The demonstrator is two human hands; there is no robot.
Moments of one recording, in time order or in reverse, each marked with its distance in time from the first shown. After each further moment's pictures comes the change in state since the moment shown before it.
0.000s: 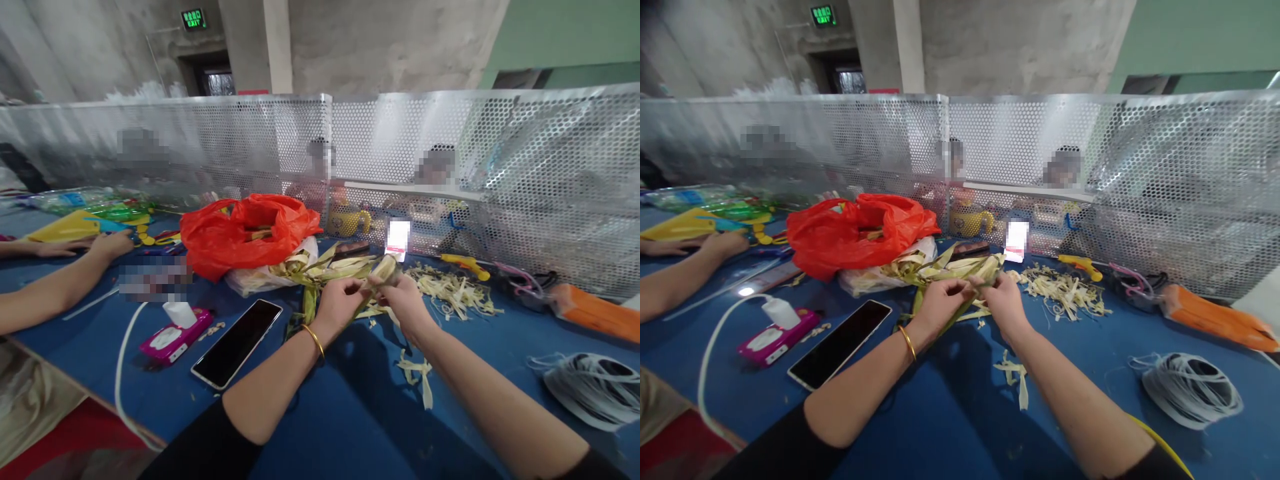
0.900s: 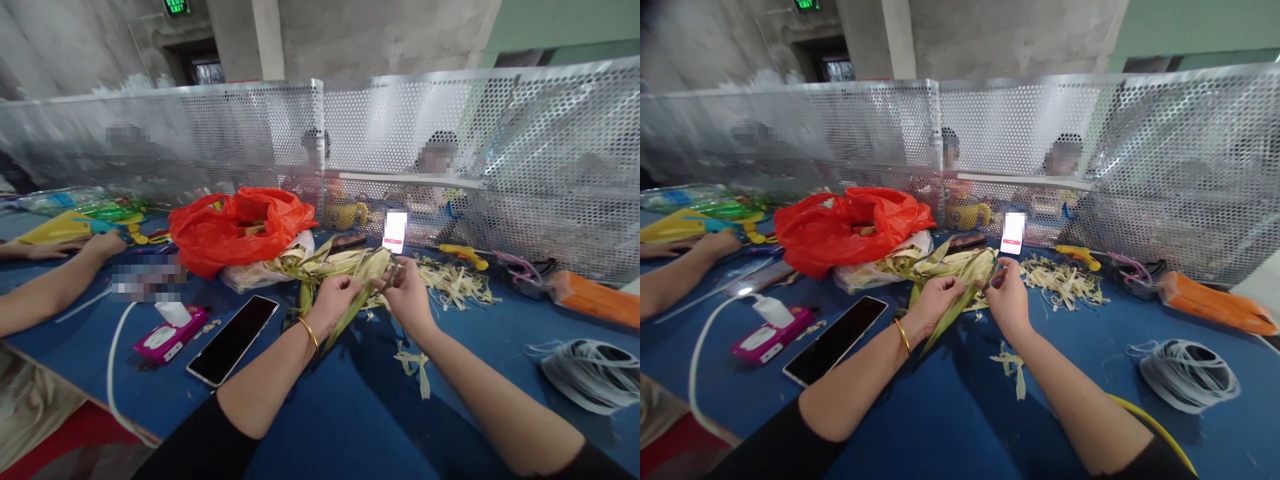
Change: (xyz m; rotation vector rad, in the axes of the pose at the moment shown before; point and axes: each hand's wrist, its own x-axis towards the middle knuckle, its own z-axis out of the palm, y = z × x) left_hand -0.001 -0.007 0.006 -0.131 -0.041 -0.247; right_hand -0.002 0.017 -0.019 -0.197 0.107 -0.169
